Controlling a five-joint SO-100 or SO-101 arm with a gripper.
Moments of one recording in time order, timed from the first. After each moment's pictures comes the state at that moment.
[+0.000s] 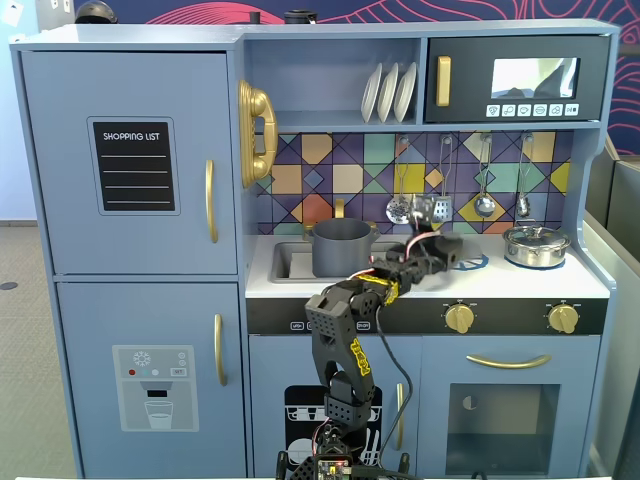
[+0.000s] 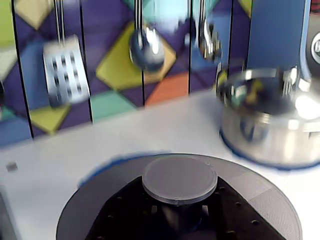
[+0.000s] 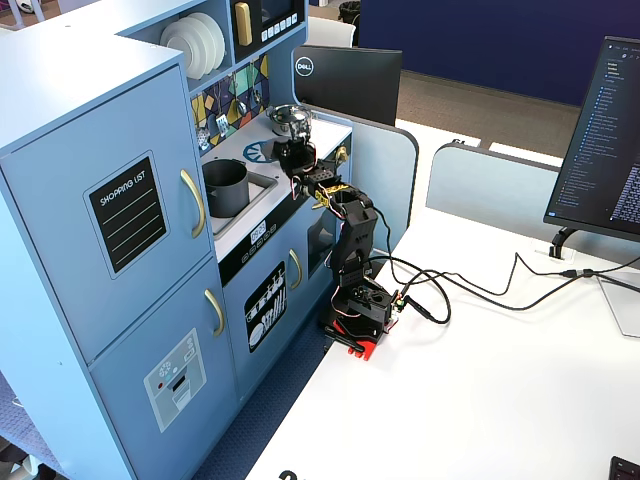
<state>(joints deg) 33.0 108.7 111.1 -10.9 -92.9</state>
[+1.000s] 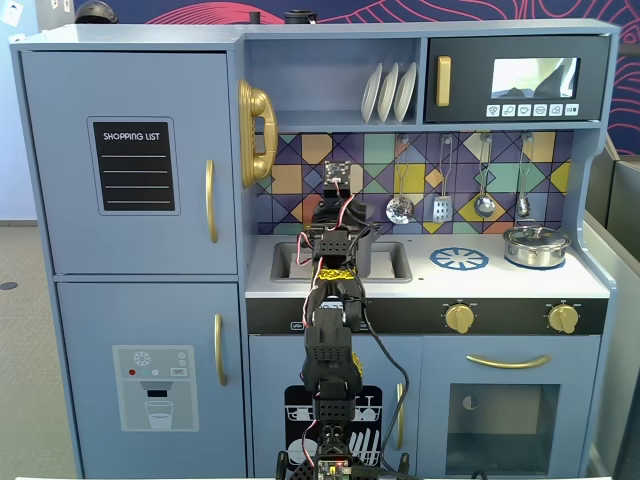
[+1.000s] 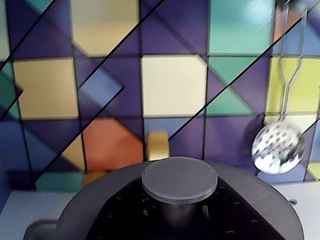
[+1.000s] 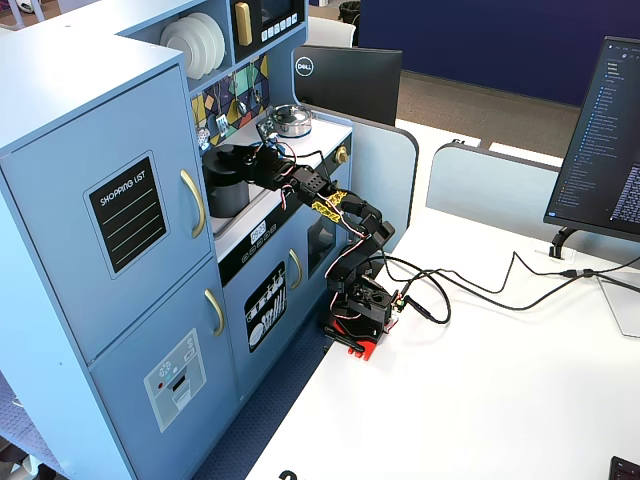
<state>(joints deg) 2.7 125.3 106.3 9.7 -93.1</state>
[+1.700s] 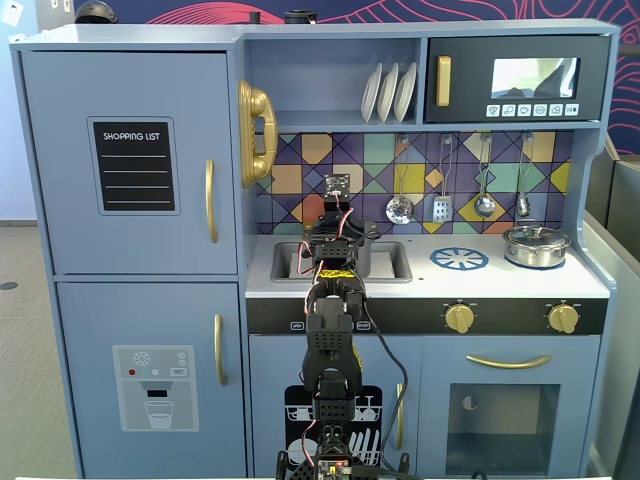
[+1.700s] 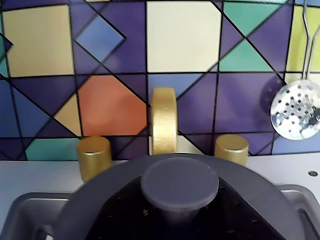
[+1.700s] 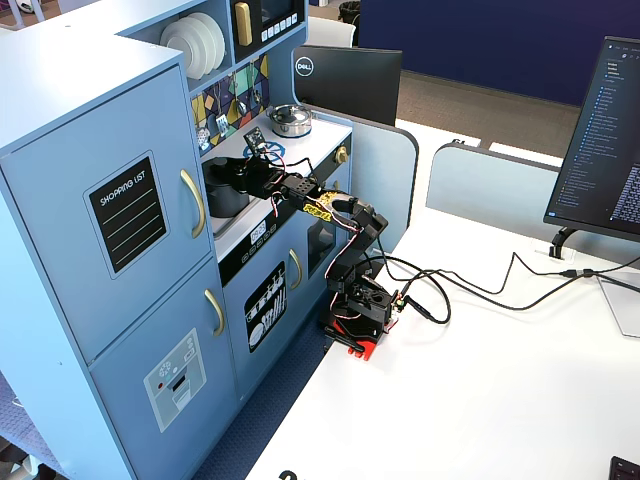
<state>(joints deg) 2.2 118.1 110.1 1.7 -93.1</state>
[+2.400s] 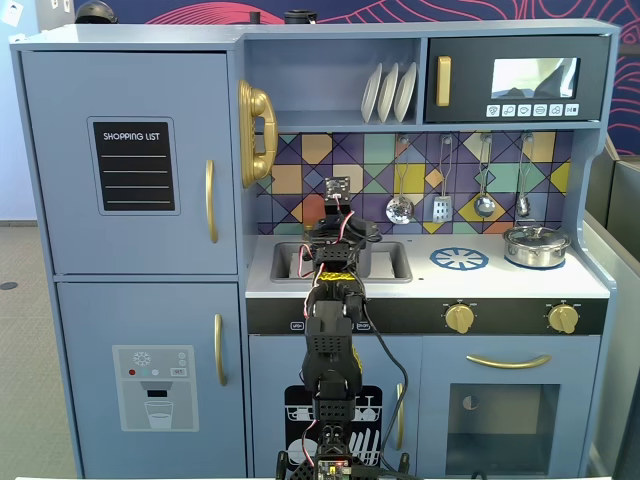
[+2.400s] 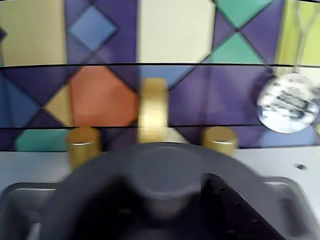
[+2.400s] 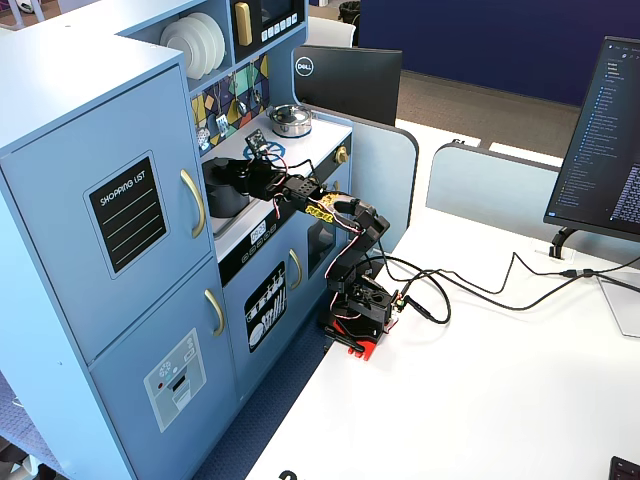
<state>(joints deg) 3.9 119.9 112.9 1.9 -94.0</state>
